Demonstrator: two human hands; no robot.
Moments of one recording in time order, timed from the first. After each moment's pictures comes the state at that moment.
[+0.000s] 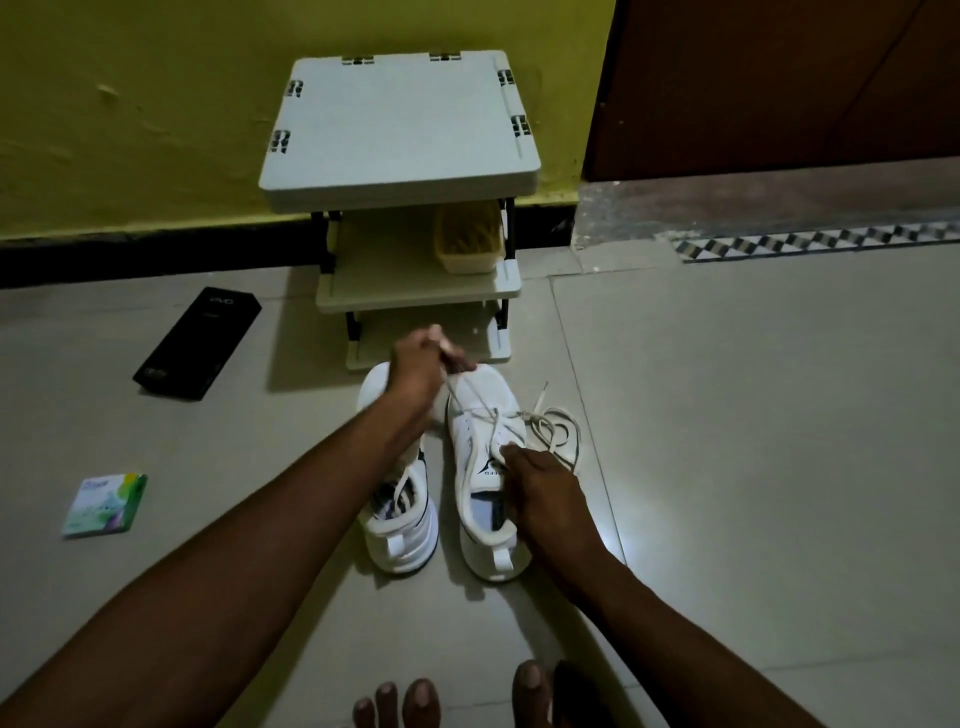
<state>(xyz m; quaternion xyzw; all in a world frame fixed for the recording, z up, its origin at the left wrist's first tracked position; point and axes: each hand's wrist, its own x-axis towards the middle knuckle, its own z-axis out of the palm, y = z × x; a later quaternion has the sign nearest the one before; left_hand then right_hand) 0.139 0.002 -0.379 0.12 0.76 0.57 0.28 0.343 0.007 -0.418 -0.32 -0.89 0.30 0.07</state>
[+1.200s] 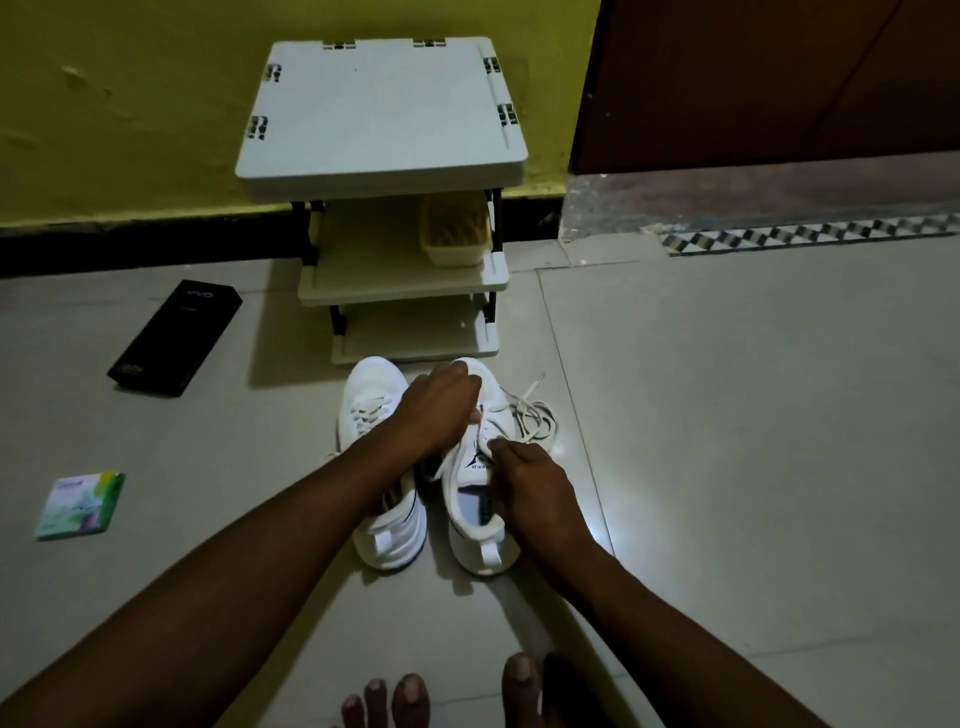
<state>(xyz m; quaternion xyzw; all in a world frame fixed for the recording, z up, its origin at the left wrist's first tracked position) 0.153 -0.004 -0.411 0.59 0.80 0.03 0.12 0.342 0.004 -0.414 -0.34 -0.90 0.28 0.04</state>
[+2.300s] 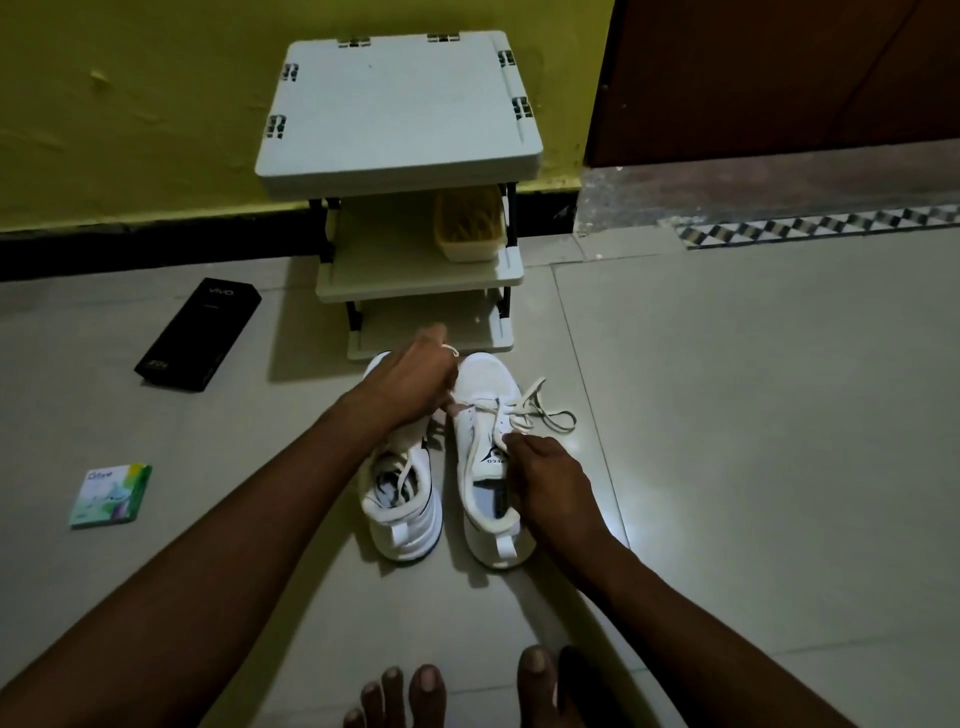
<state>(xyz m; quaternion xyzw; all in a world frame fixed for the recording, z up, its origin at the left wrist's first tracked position) 0.119 -0.028 -0.367 0.59 0.80 0.06 0.12 0.342 0.007 -0.420 -0.34 -0.90 0.27 0.03</state>
